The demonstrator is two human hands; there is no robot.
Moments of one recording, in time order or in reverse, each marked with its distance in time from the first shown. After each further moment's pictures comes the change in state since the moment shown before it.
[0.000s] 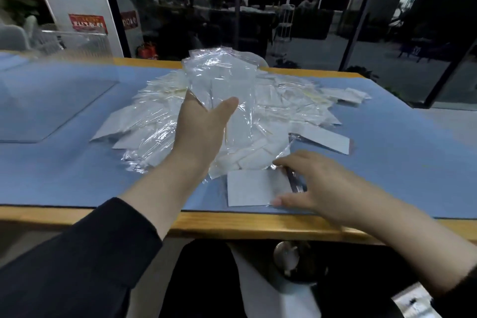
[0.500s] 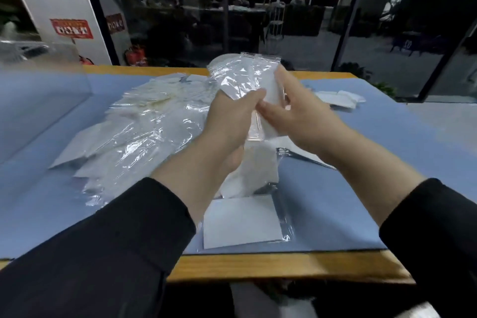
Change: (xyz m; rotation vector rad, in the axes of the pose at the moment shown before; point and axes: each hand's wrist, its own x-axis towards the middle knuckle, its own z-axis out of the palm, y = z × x) left_hand 0.043 0.008 0.087 -0.185 -0.155 -0.299; right_hand 0.094 0.019 -0.059 0.693 0.345 -0.065
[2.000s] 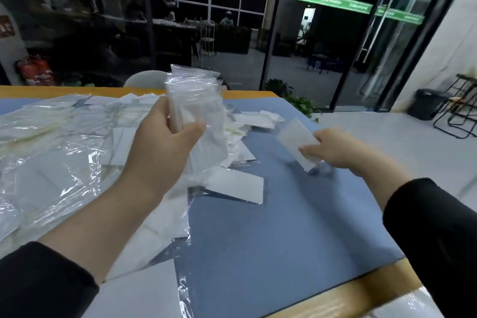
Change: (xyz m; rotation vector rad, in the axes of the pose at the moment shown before) left_hand 0.033 -0.020 0.039 0.377 -0.092 0.364; right_hand -0.026 0.121 -0.176 -0.628 0.115 0.735
